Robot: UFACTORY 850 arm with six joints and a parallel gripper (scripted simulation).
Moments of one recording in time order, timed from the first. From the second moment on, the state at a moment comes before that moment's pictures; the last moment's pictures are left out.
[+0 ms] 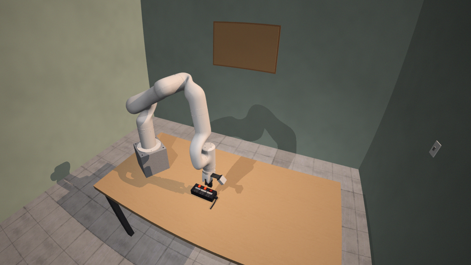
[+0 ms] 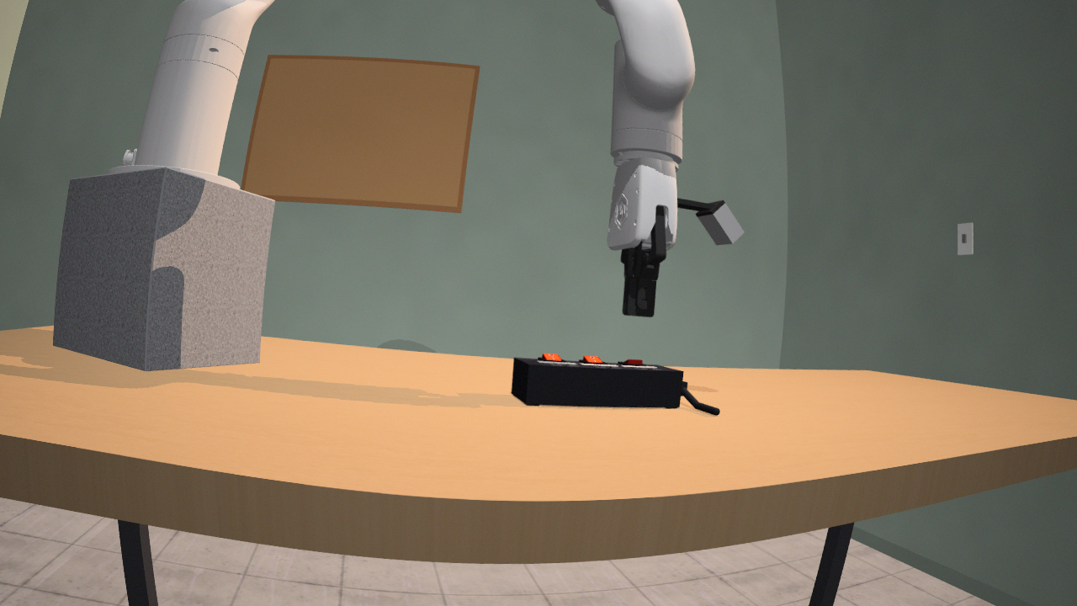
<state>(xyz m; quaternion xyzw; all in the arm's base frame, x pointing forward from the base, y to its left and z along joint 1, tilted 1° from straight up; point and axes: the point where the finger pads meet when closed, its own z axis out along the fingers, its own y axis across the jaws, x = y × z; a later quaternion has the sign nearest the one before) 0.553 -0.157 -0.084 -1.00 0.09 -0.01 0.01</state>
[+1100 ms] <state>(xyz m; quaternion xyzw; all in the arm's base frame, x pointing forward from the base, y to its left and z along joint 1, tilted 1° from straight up) 0.554 -0.157 -0.086 -1.00 0.09 0.00 0.01</state>
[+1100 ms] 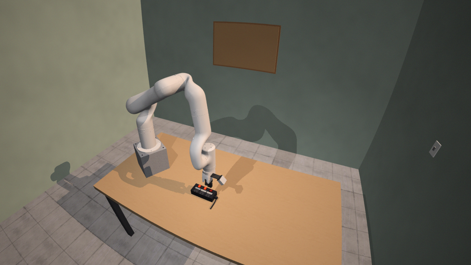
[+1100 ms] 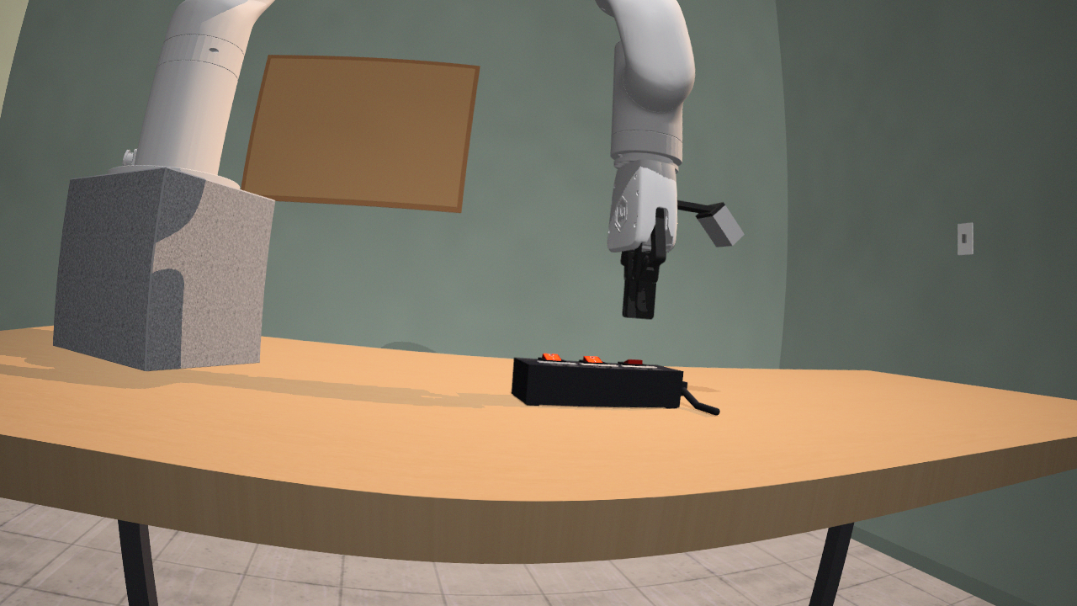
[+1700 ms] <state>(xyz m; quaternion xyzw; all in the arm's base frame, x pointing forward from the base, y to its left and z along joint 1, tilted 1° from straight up) 0.554 -0.157 -0.102 -1.00 0.09 0.00 0.01</state>
